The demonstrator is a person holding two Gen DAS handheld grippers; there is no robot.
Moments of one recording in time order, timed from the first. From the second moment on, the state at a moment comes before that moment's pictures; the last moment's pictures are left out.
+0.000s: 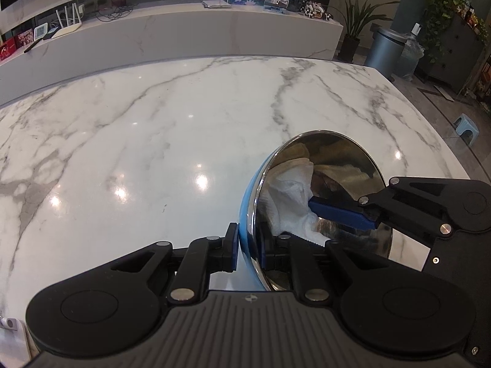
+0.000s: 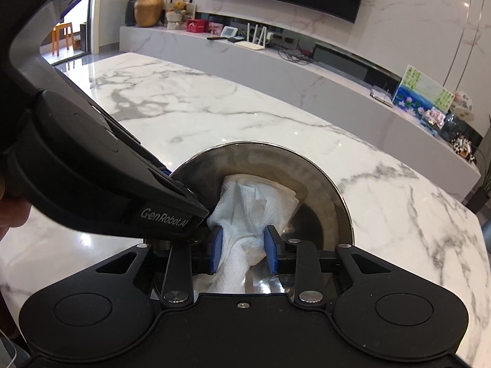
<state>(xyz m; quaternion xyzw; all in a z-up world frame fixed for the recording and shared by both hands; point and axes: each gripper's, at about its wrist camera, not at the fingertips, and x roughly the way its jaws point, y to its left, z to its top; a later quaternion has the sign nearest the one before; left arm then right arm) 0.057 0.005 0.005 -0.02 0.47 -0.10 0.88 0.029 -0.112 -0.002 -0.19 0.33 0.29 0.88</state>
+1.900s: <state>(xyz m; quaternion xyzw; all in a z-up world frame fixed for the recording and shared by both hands) 0.053 -0.004 0.005 0.02 0.47 -0.12 0.87 0.040 -0.140 0.005 -0.10 0.41 0.22 0.88</state>
